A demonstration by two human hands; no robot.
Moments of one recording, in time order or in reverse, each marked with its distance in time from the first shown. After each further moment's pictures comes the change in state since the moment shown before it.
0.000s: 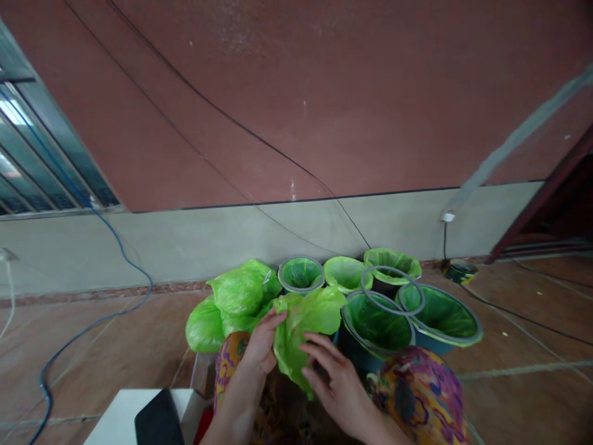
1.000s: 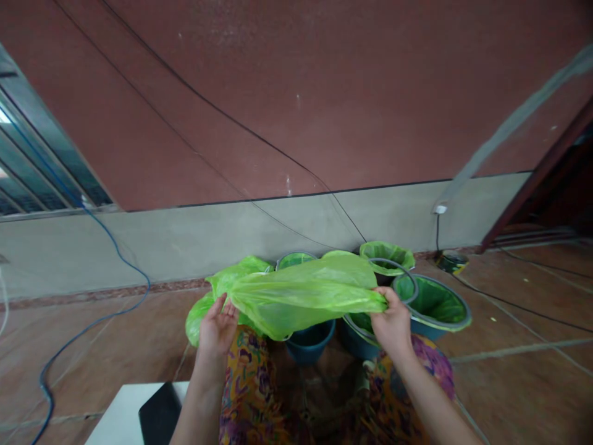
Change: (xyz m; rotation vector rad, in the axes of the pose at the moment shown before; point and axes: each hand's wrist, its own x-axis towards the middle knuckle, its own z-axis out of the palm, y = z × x) left_hand 0.007 0.050 -0.084 -0.268 0.253 0.317; right_hand 0.017 0.069 -0.079 0.012 0.689 0.417
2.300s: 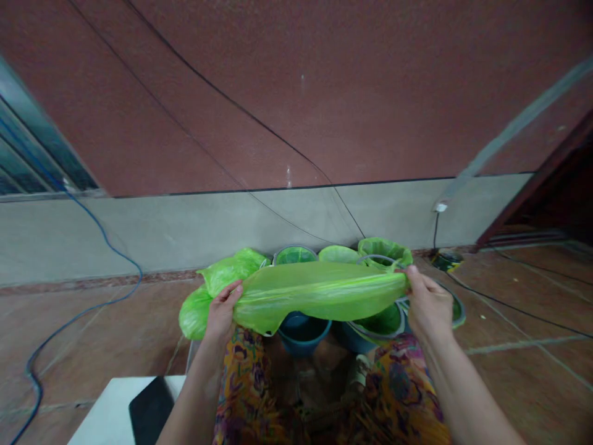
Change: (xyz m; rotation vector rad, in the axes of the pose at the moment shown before) left_hand 0.012 -0.013 0.017 0.394 0.041 0.103; right_hand 0.055 0.001 -0.026 0.495 0.344 0.250
